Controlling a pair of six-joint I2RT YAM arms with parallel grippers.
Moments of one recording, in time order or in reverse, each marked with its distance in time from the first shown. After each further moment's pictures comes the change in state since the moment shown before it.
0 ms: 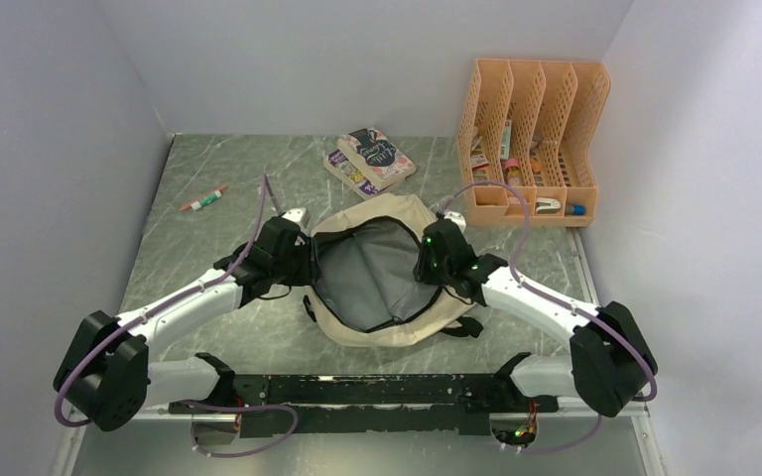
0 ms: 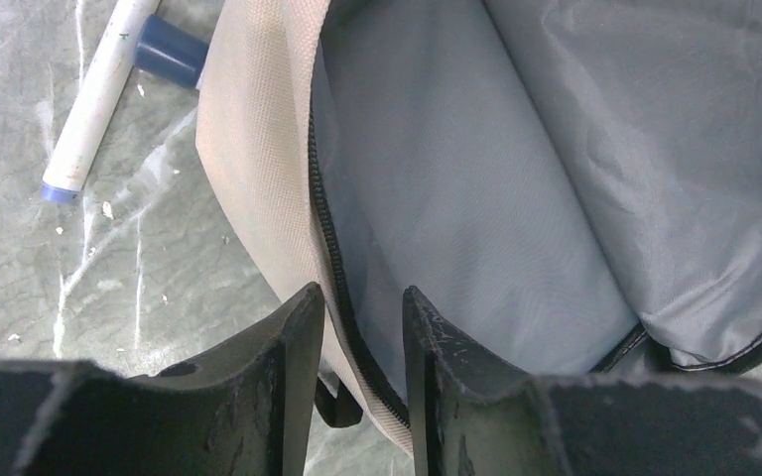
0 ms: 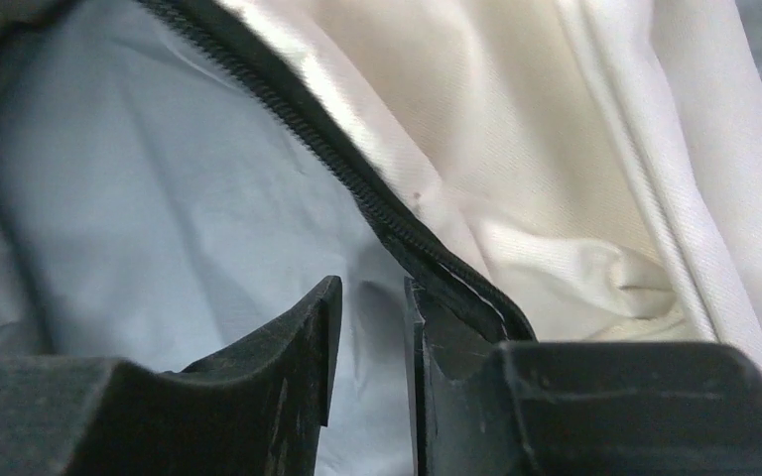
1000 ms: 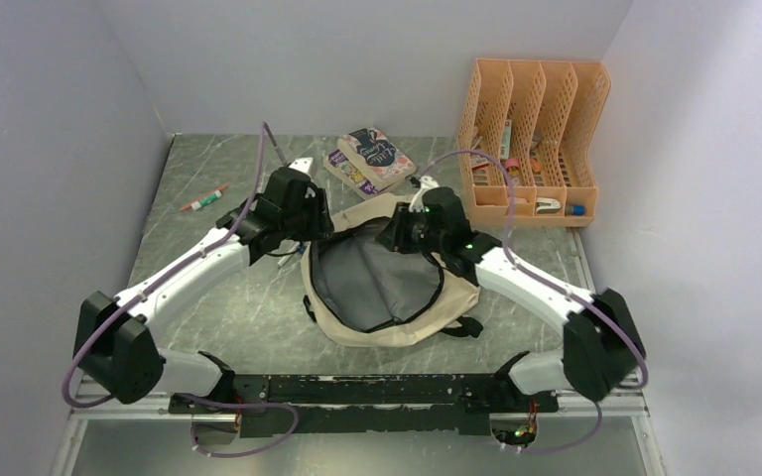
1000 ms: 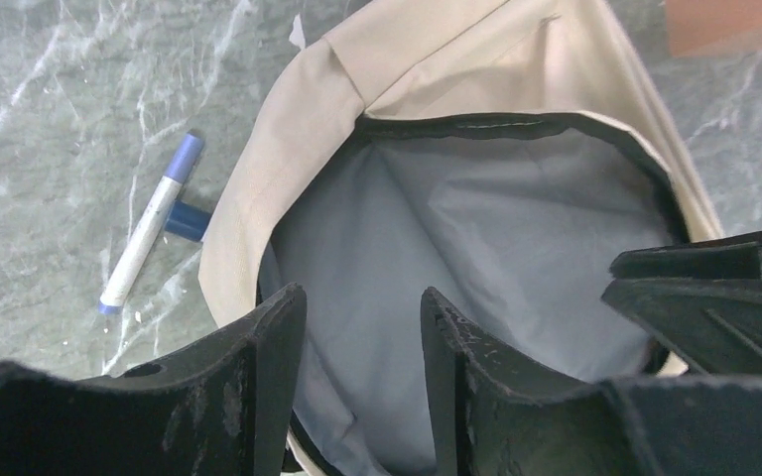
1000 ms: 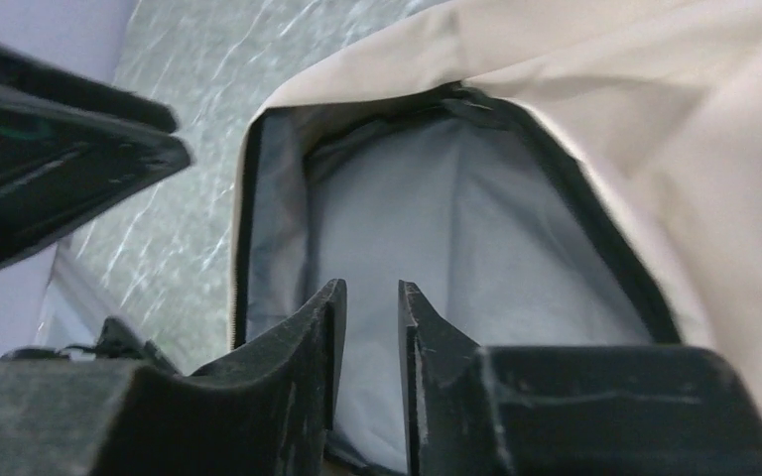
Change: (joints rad) left arm -0.004 0.112 0.425 -0.202 -0.076 -0.005; right arm -0.021 0.039 0.146 0.206 -0.292 -0.079
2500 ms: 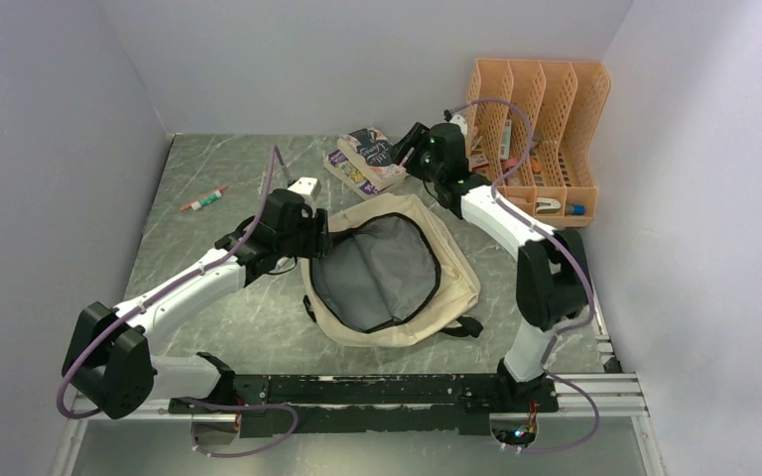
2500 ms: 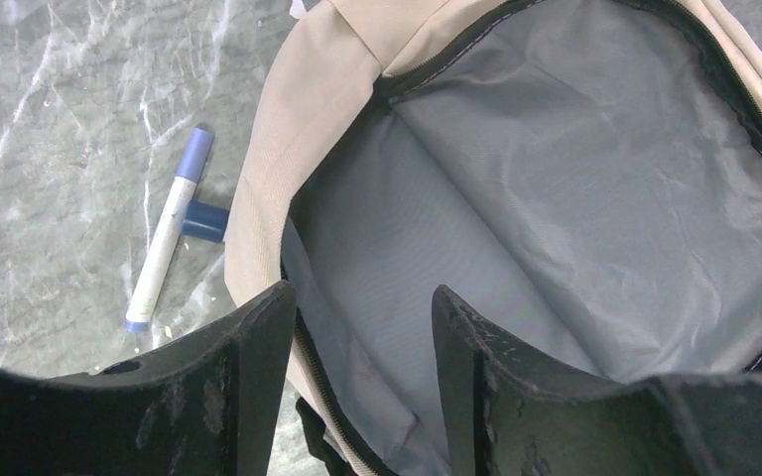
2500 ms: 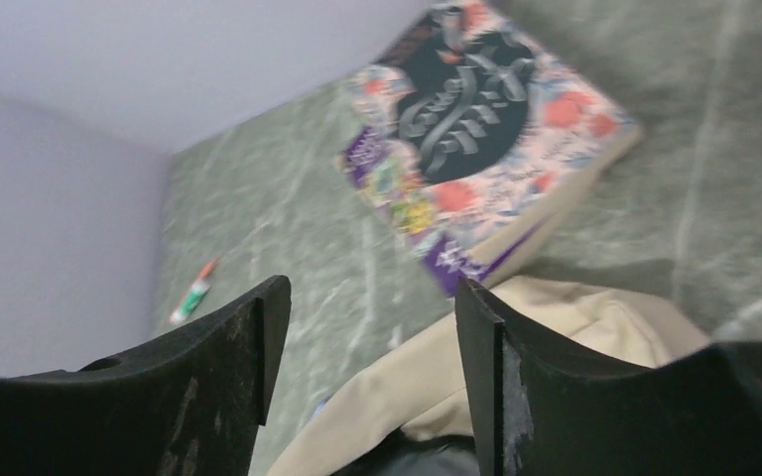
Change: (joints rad) left arm 0.000 -0.048 -0.212 0.183 0.031 0.163; right arm -0.191 0.425 0.465 0.152 0.134 0.176
